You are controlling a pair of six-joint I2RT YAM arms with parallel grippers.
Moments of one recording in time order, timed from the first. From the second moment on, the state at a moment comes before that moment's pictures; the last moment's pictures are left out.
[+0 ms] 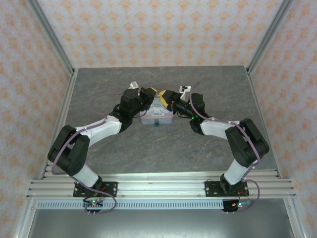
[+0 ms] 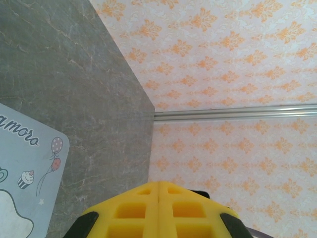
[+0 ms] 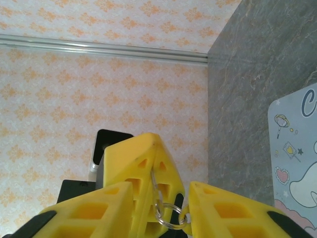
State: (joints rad) left arm -0.48 1.58 0.92 0.45 0.07 -1.39; right arm 0.51 1.67 0.82 0.82 -0.46 1.43
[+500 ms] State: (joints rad) left arm -0.50 1.58 0.92 0.46 0.05 -1.39; right arm 0.52 1.68 0.85 0.82 -0.46 1.44
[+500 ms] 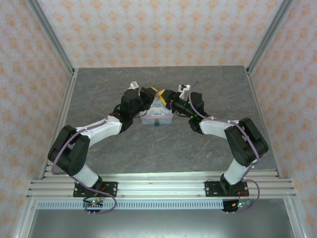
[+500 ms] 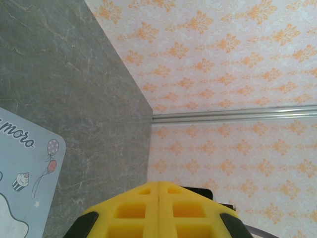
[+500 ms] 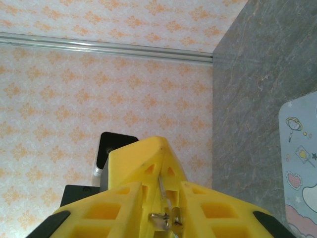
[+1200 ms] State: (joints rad) left arm -0.50 1.57 0.91 0.46 0.03 -1.39; right arm 0.52 1.69 0.85 0.82 -0.46 1.44
